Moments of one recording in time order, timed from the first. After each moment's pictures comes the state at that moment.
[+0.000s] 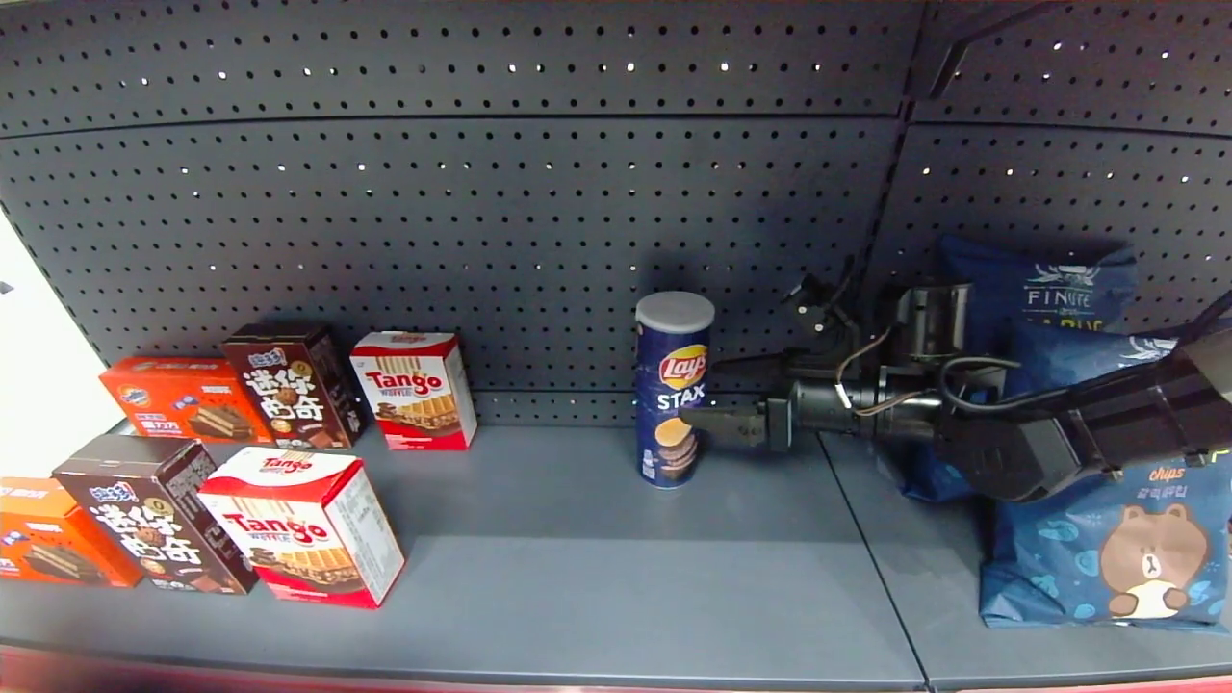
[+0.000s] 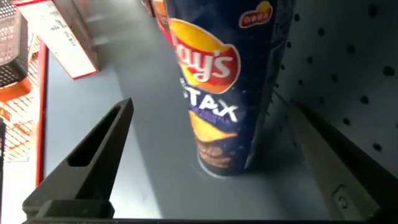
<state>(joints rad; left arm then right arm) -0.02 0.18 -0.39 0.43 -0.18 0.00 0.43 1.99 -1.15 -0.65 0.69 -0.13</state>
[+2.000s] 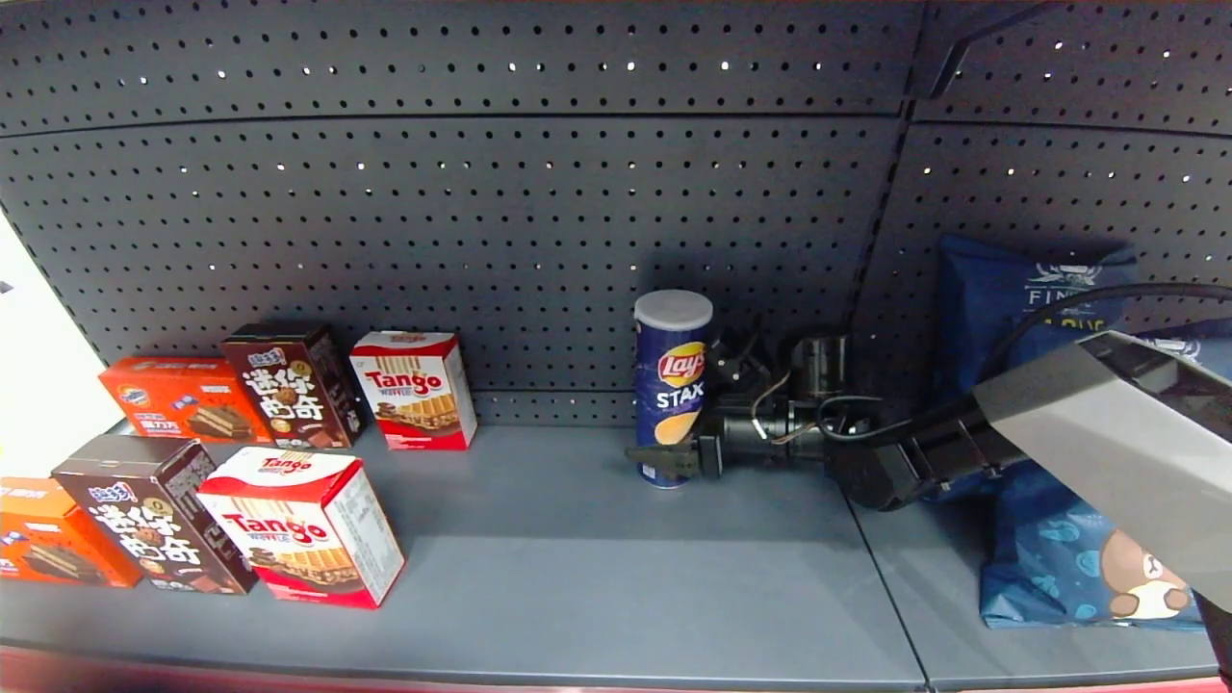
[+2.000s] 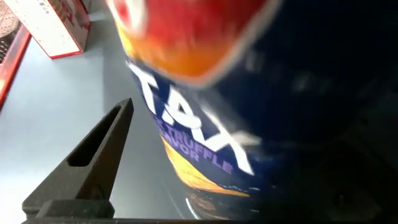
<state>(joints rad) -0.02 0.15 -0.39 0.46 -0.15 0.00 0.47 2.28 -1.37 -0.69 0.77 -0.16</state>
